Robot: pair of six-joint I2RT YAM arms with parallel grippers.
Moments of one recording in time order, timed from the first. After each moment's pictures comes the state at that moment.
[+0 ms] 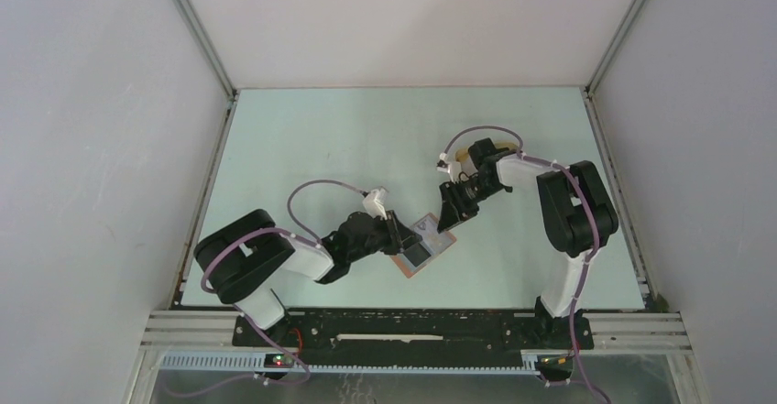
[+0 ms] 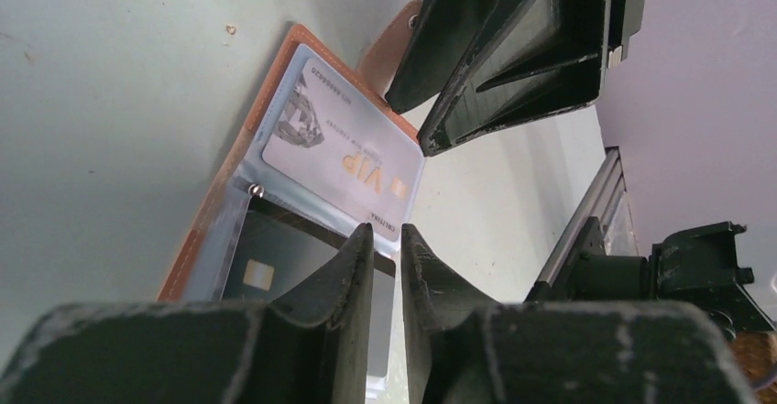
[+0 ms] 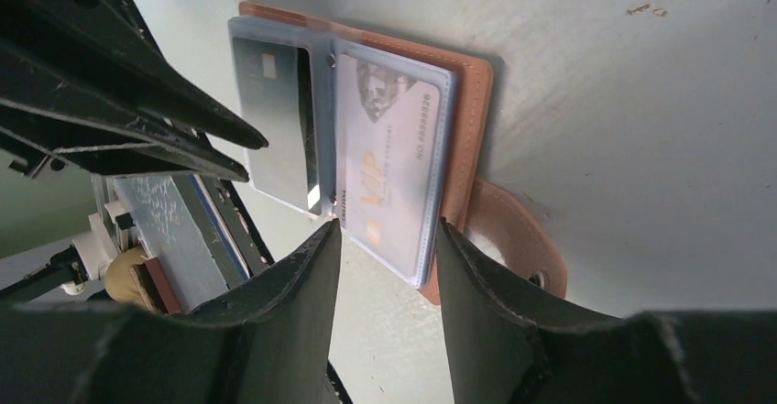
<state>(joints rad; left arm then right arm) -0.87 1.61 0.35 0.92 0.08 -0.90 0.32 1.88 1.12 -0.62 -0.85 -0.20</state>
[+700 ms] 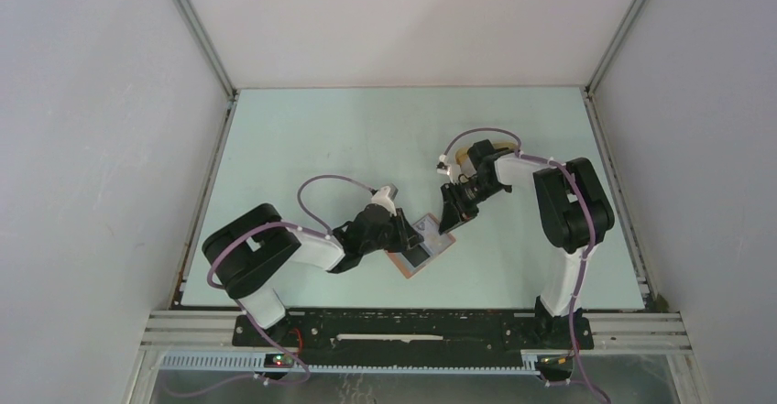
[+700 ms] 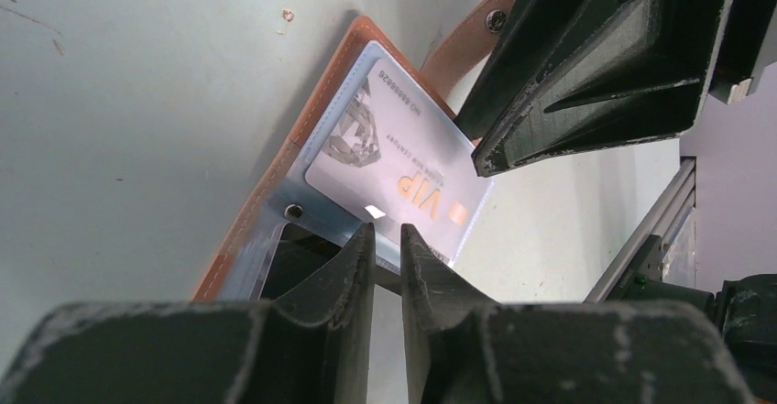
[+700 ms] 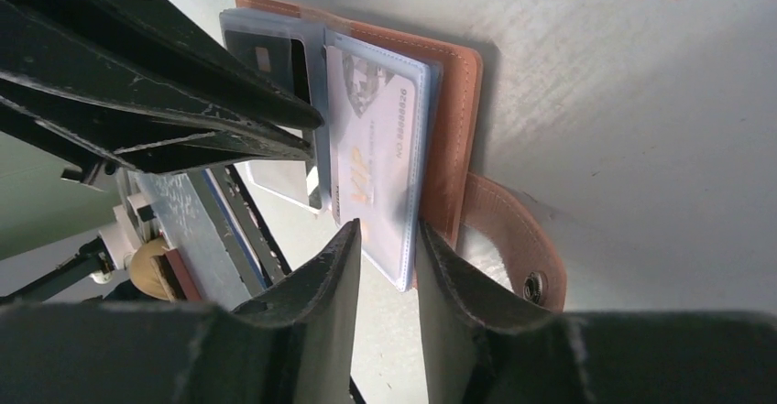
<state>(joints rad) -0.89 1.66 0.51 0.62 0.03 -0.90 0.32 1.93 1.14 -0.66 -0.86 -0.20</state>
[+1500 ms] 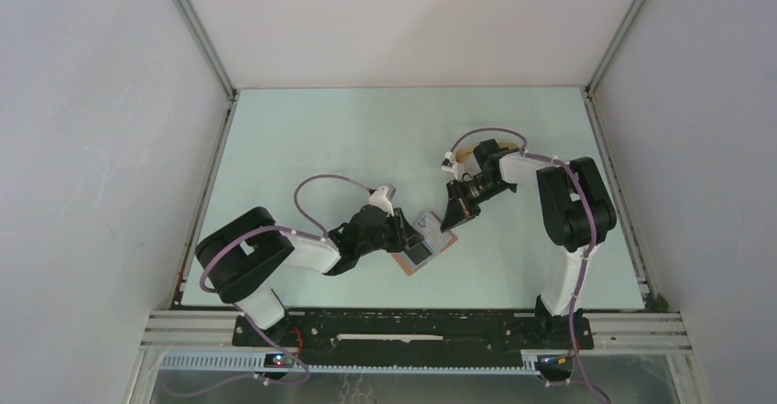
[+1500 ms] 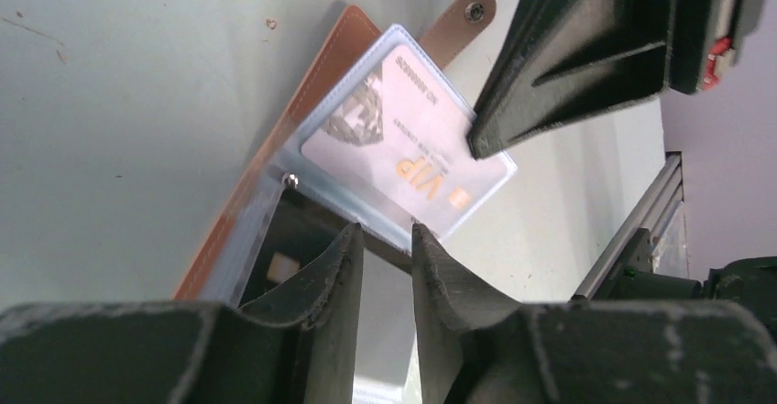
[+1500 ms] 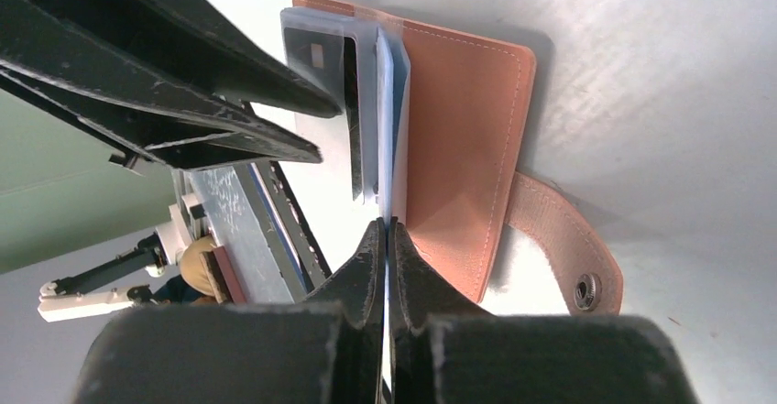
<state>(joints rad) -0.89 1.63 0.49 0.64 0.03 -0.88 0.29 1.93 1.14 -0.68 -0.96 -0.18</state>
